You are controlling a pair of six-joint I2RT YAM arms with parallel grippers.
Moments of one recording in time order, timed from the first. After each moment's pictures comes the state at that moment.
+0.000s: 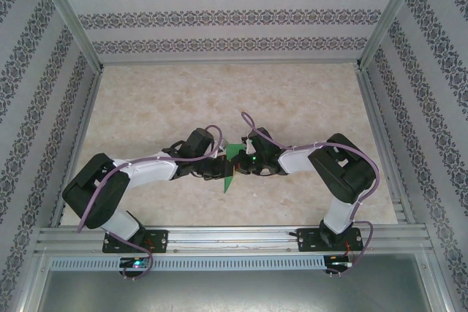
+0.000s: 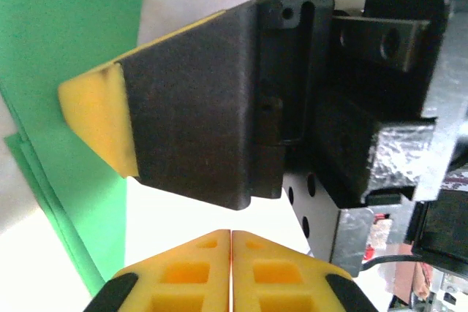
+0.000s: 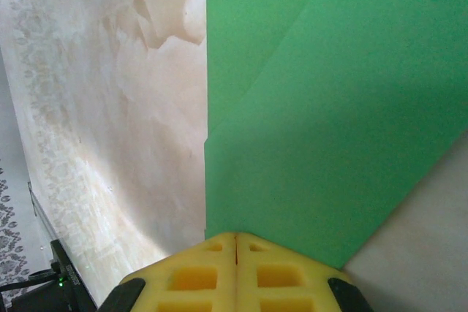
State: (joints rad) left arm -0.66 1.54 0.71 -0.03 0.59 -0.81; right arm 0.66 1.78 0.71 0.20 -0.51 0.91
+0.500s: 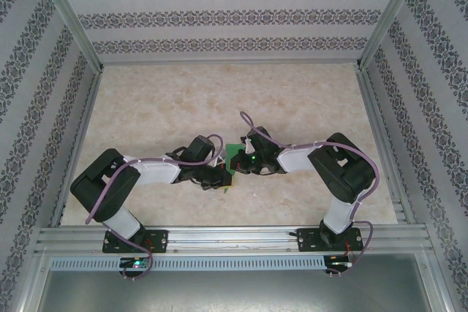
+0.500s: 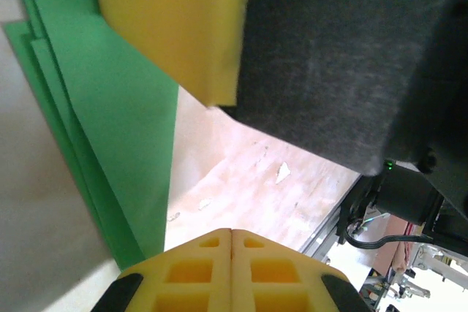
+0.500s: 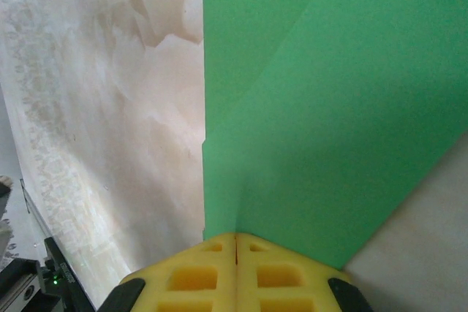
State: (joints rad) left arm -0.67 1.62 0.65 0.01 0.66 -0.86; right arm 0.66 1.79 0.74 0.15 -0.51 0.89
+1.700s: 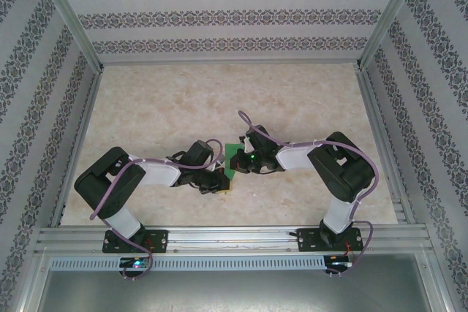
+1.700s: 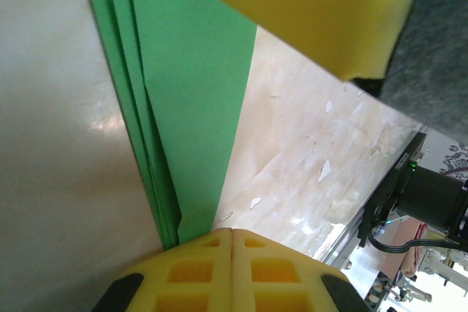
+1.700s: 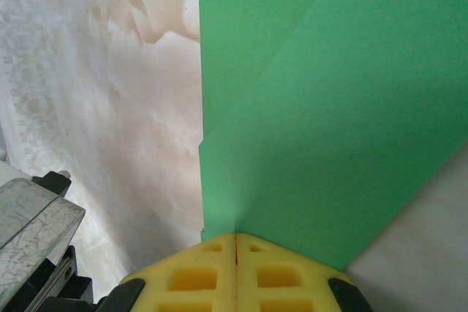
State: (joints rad) left arm -0.67 1.64 0.59 0.08 0.65 -0.87; right arm 0.65 1.80 0.77 0.09 -0.52 0.86
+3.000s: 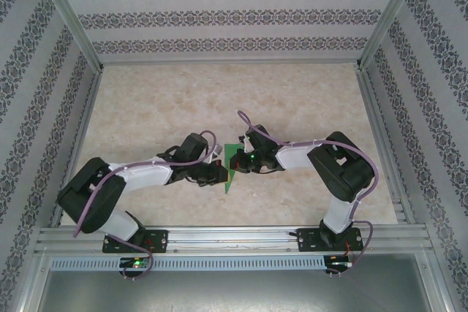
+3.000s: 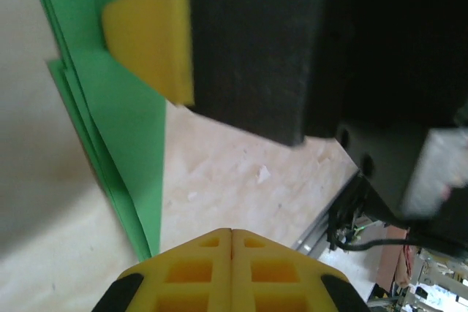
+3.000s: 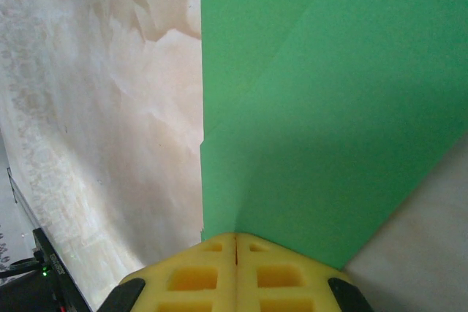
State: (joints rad) left arm -0.63 1.52 0.63 -0.02 0.63 -0.84; right arm 0.65 1.80 0.78 0.08 -0.53 0.84
